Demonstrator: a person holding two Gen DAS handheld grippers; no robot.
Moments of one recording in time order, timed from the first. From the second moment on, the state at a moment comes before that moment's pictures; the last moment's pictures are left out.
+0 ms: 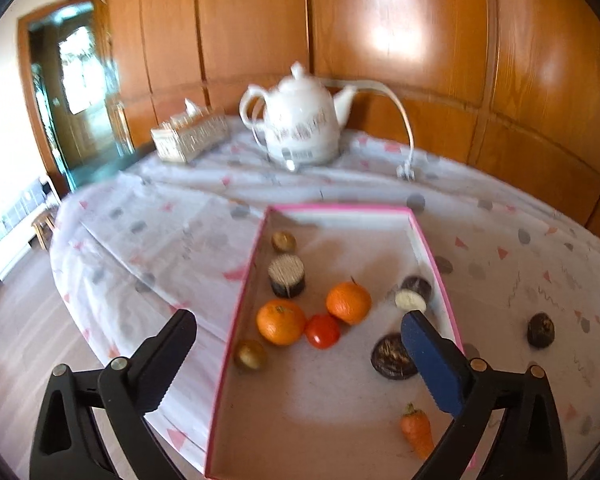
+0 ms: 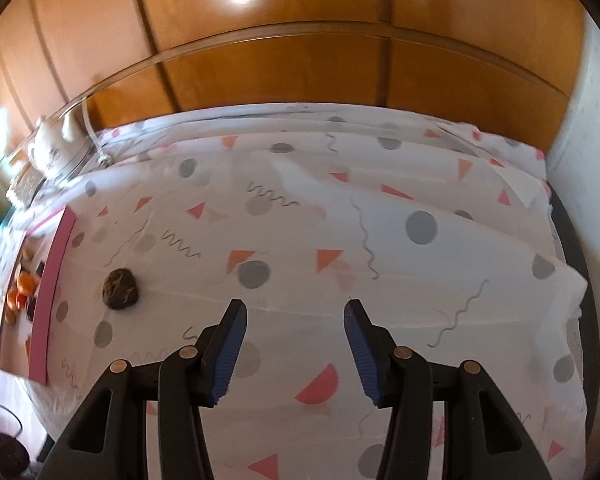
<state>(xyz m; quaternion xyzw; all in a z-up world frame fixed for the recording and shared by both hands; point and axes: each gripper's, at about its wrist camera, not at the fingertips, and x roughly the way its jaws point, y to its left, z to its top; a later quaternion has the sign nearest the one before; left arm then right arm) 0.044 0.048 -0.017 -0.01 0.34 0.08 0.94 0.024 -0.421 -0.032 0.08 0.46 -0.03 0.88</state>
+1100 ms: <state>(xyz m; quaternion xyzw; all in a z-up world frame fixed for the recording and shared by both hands) 0.022 0.053 -0.024 -0.02 0.36 0.03 0.93 0.070 -0.266 -0.051 -0.03 0.50 0.18 0.84</state>
